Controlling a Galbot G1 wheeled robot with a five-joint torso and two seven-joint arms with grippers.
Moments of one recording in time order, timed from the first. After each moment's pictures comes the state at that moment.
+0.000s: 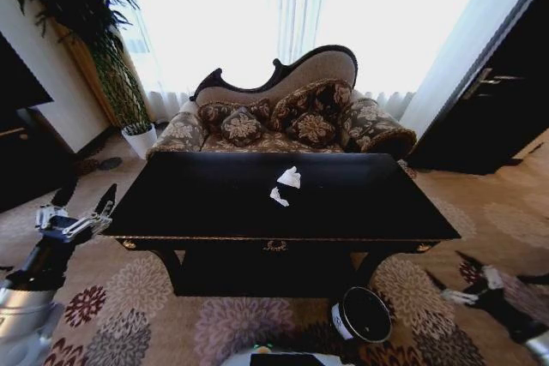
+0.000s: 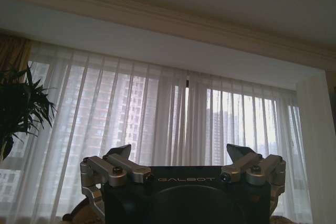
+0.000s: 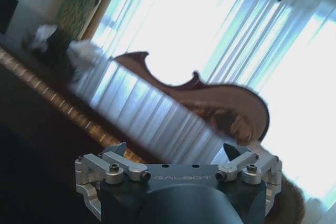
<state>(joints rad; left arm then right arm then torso) 1.68 -1.33 -1.32 -2.32 -0.93 0.00 0.57 -1.70 1.13 1.49 1.67 0.46 0.46 -1.03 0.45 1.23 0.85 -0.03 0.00</state>
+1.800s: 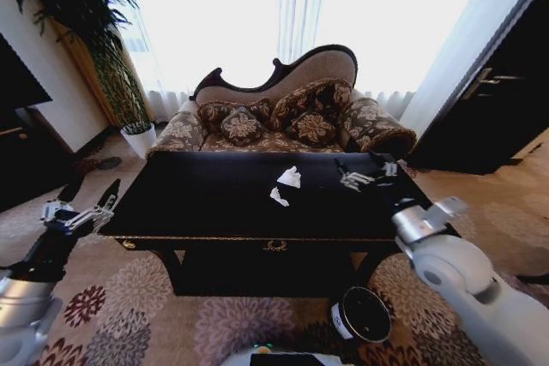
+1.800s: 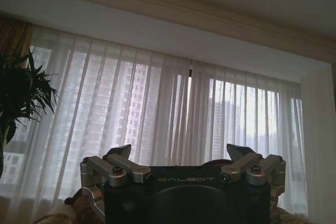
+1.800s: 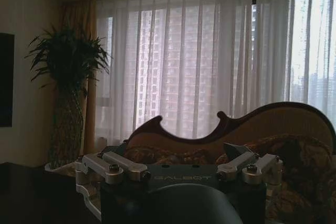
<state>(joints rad) 1.71 -1.28 -1.35 -2.36 -0.99 0.07 0.50 -1.20 0.61 0.51 2.28 0.90 -0.15 0.22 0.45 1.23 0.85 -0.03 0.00</state>
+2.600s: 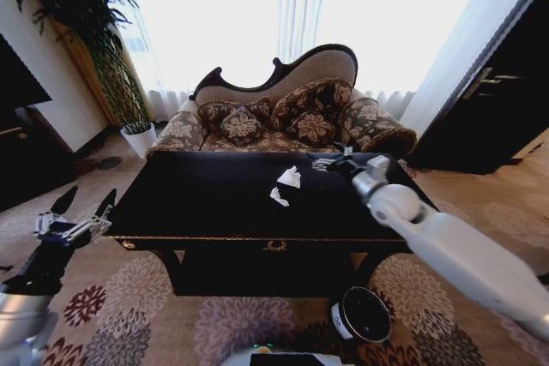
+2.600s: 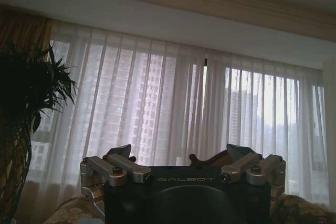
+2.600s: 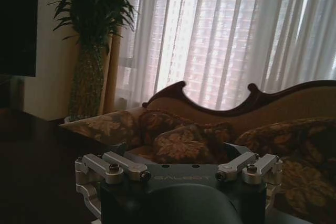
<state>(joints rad) 1.76 -1.37 -1.36 -2.38 -0.92 0.07 0.50 -0.51 0.65 -0.18 1.88 0.88 -0.18 0.19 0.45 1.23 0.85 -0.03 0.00</state>
